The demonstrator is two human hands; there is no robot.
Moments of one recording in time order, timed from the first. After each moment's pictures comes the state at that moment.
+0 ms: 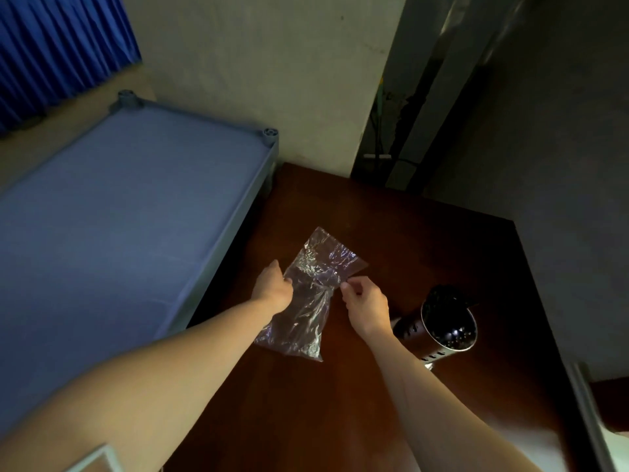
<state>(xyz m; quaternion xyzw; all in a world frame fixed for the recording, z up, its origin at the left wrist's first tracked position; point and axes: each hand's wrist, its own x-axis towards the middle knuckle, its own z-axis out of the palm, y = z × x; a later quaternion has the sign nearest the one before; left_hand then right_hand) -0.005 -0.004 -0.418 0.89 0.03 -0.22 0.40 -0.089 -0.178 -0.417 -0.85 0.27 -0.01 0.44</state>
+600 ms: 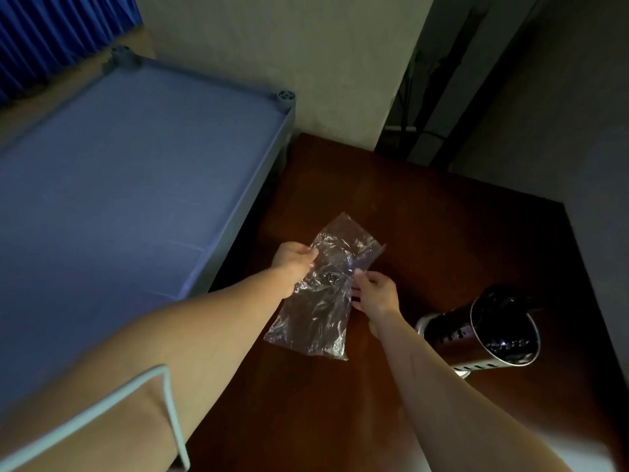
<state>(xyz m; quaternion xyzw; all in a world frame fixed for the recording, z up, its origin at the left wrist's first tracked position) 0.043 -0.019 -0.466 0.77 0.13 -0.27 0.57 -0.050 -0.168 -0.478 -0.67 0.41 0.02 0.62</state>
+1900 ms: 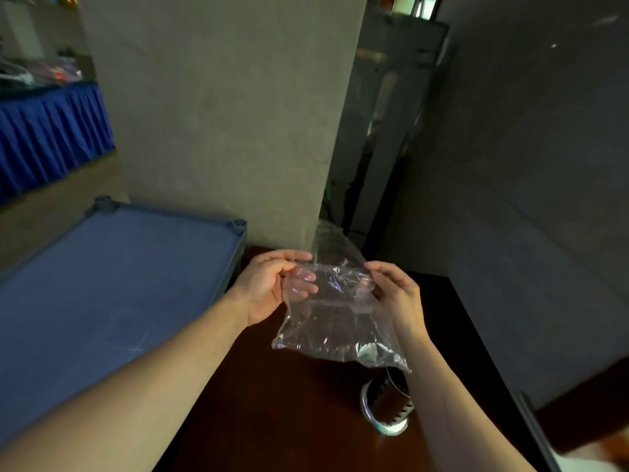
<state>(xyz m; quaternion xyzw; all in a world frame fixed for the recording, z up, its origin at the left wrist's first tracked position) 0.022 0.003 -0.229 0.47 -0.16 -0.34 0.80 -0.109 -0.198 -0.216 -0.59 0.12 -0.24 0.76</state>
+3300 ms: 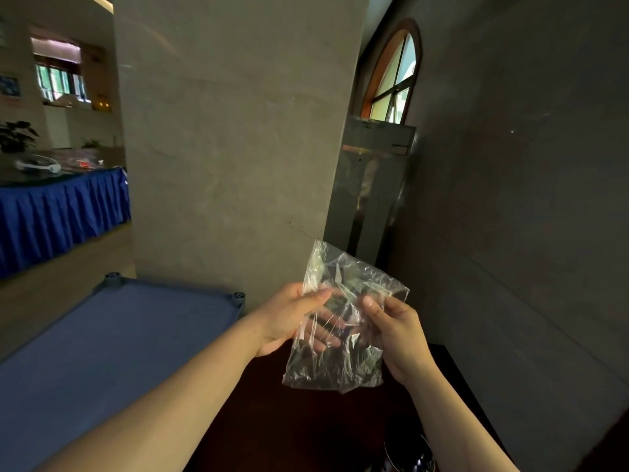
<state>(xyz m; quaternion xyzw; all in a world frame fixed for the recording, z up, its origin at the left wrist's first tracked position) -0.015 0.000 -0.110 0.59 -0.33 -0.34 0.65 -0.117 -0.191 -0.134 -0.67 0.00 -0.23 0.71</state>
